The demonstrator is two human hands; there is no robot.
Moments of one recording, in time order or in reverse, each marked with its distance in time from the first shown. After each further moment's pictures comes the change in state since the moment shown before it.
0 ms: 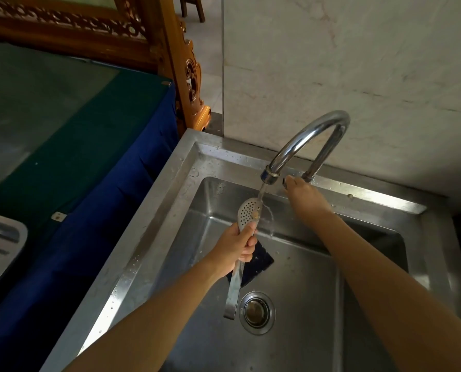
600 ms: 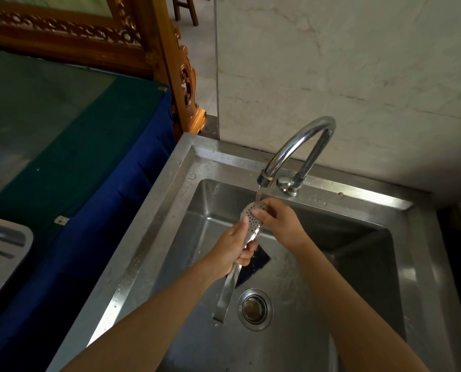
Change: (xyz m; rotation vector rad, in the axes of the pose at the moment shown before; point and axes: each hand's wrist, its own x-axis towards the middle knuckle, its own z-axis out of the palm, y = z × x) left_hand -0.021 0.017 0.018 0.059 -0.072 -0.053; right_hand -0.051 -0.043 0.022 0.983 0.097 0.012
